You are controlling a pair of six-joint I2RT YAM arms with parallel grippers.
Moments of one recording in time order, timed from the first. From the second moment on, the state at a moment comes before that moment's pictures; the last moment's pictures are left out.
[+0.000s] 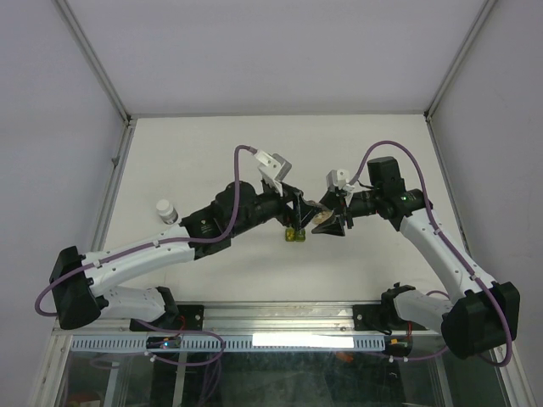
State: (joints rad) left arm -1.06 1.23 0.98 0.18 -0.04 -0.37; right arm 0.32 1.12 0.91 -0.62 -1.17 -0.76
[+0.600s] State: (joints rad) left arm -1.07 1.27 1.03 0.11 -0.06 -0.37; right arm 0.32 1.12 0.91 -0.62 -1.17 -0.76
